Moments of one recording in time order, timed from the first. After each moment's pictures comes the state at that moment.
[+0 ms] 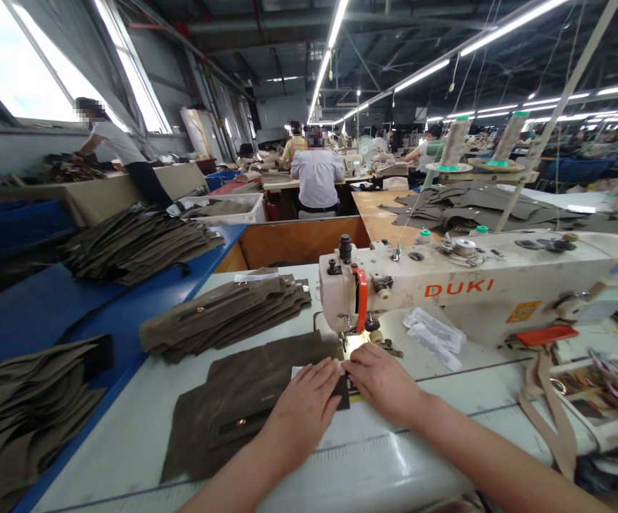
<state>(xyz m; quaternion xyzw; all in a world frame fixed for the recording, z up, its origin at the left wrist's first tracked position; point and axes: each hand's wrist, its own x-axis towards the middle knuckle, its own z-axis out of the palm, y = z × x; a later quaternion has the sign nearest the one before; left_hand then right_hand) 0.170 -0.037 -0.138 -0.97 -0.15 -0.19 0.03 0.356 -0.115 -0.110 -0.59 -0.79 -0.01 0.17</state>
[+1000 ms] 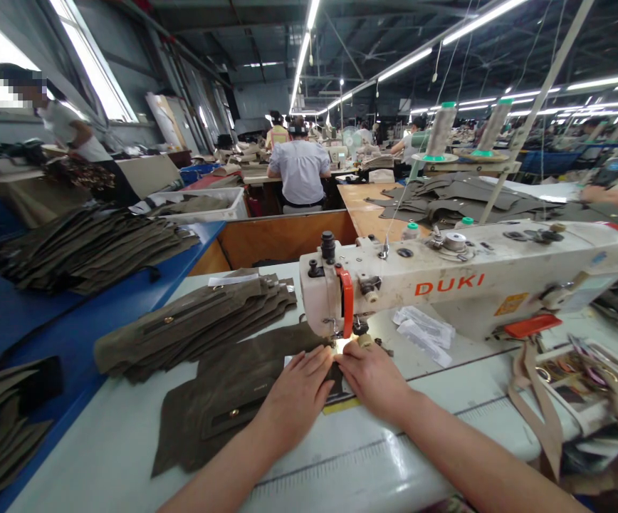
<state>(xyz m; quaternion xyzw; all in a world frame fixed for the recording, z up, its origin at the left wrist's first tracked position) 0.191 -0.012 -0.137 -0.97 -0.14 -0.17 0.01 0.359 -0.106 -0.116 -0.65 -0.74 -0.04 0.17</state>
